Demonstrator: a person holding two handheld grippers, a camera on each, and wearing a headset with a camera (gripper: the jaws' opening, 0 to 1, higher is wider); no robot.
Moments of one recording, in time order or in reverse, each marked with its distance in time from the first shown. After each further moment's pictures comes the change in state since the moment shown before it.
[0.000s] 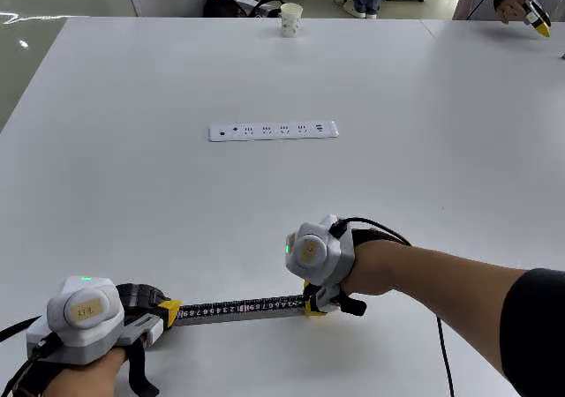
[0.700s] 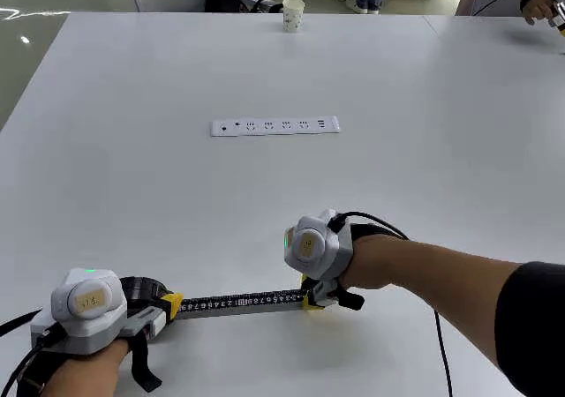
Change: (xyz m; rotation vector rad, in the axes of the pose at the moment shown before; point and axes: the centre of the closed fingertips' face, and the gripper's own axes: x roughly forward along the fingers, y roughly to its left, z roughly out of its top) left arm 0.000 -0.001 -0.001 -0.003 0.004 0.000; right arm 0.002 0.001 0.006 0.014 -0.012 -0.001
